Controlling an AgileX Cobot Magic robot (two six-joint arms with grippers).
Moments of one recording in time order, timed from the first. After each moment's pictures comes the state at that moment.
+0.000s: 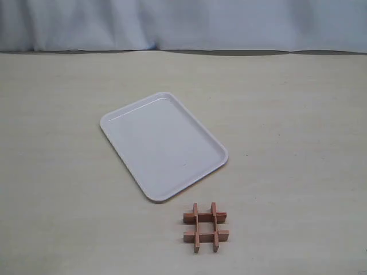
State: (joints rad) left arm -0.17 0.00 0.00 -0.17 0.34 0.00; right arm -0.12 0.00 0.00 -0.04 0.35 0.22
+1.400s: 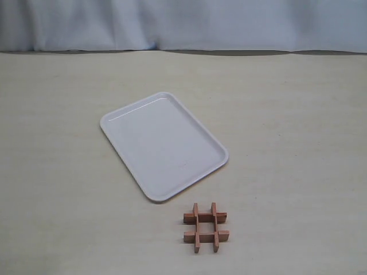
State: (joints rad) left arm -0.17 0.00 0.00 -0.17 0.34 0.00; right arm -0.12 0.08 -0.05 -0.06 -0.25 0.71
